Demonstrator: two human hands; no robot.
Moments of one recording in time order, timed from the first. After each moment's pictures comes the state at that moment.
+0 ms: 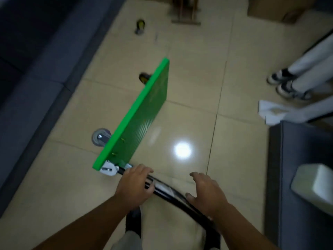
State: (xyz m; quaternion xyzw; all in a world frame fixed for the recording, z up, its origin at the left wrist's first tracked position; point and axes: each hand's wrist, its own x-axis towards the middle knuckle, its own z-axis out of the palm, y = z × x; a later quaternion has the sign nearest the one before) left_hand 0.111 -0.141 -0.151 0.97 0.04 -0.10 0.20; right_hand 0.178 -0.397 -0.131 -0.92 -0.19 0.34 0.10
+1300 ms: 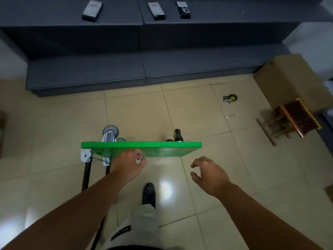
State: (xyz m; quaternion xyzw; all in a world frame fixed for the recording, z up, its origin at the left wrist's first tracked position) left_hand 0.382 -0.157 -0.017 0.70 0.63 0.02 0.33; right_hand 0.652 -0.244 0.041 -0.74 -0.61 0.27 -0.08
